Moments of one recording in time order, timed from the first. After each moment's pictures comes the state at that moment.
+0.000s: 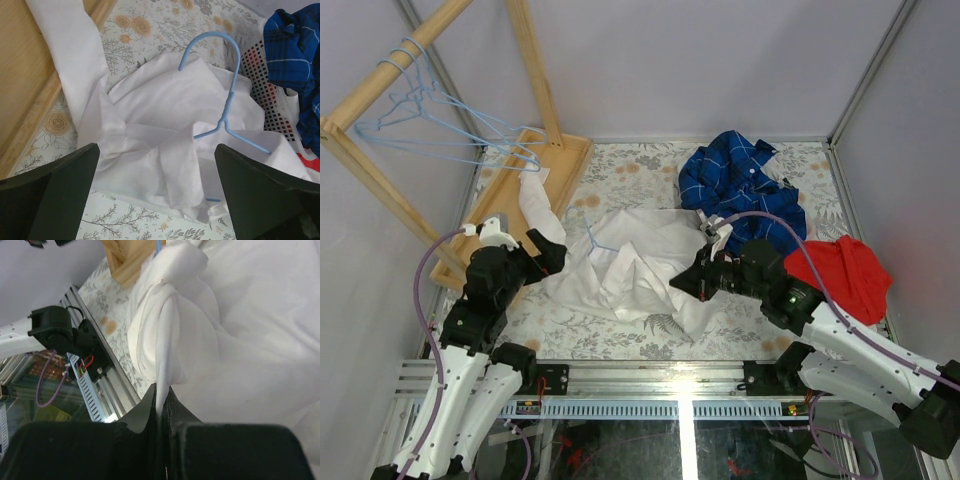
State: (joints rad) left arm -0.23 0.51 0.64 -0.53 -0.04 -0.55; right arm 0.79 0.84 0.63 -0.10 -0.34 0.44
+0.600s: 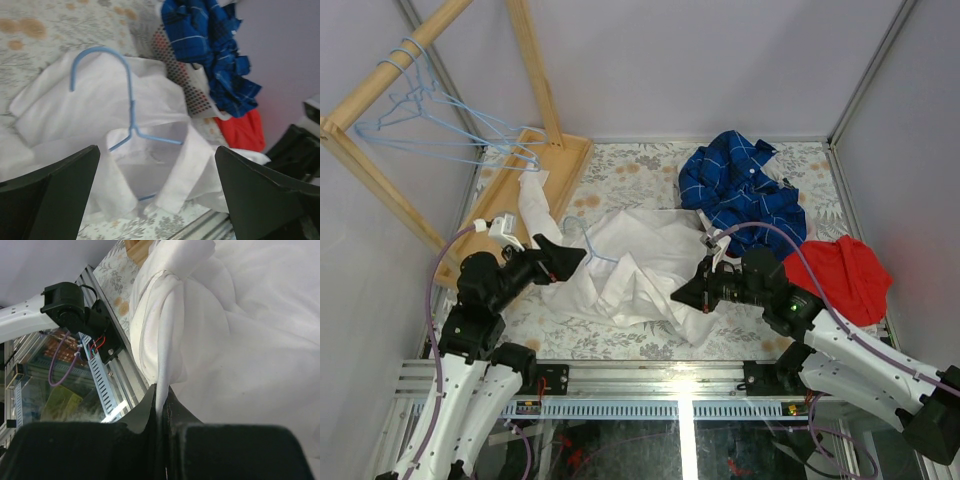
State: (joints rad) left arm -0.23 0.45 0.63 -0.40 0.30 -0.59; right arm 0.79 0.80 0.53 -0.06 -0.43 0.46
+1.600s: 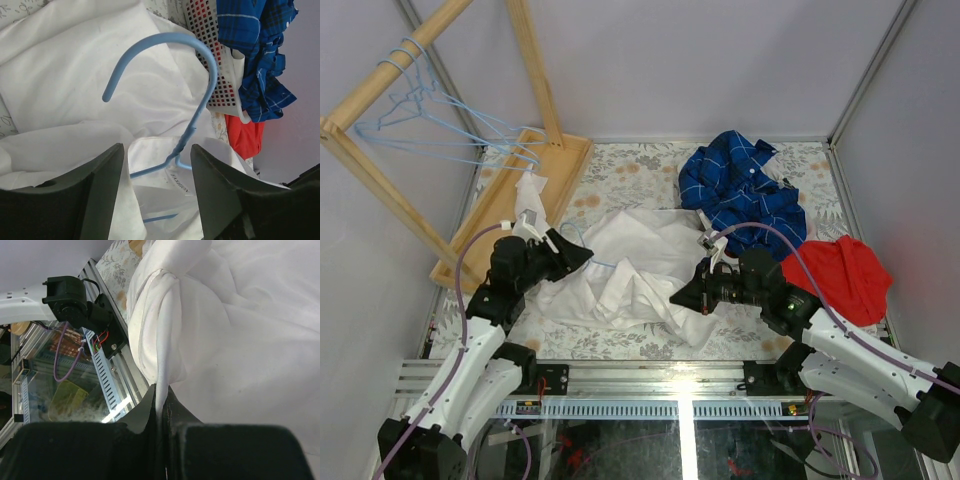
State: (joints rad) left arm -0.23 0.69 0.49 -0.22 0.32 -0.79; right arm 0.79 0.82 0.52 -0.06 -0.46 0.48
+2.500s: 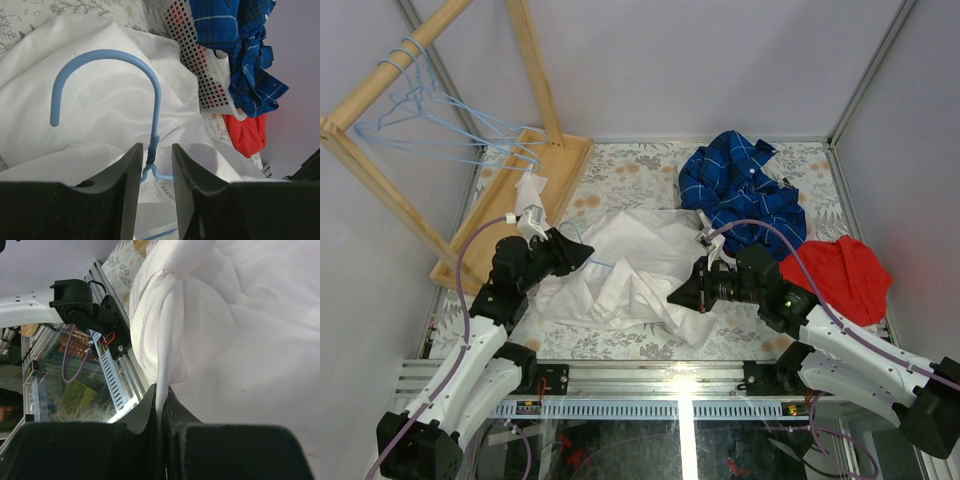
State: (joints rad) left arm -0.26 0.71 0.47 -0.06 0.34 -0.72; right arm 0.79 0.85 0.53 -0.04 -0.48 0.52
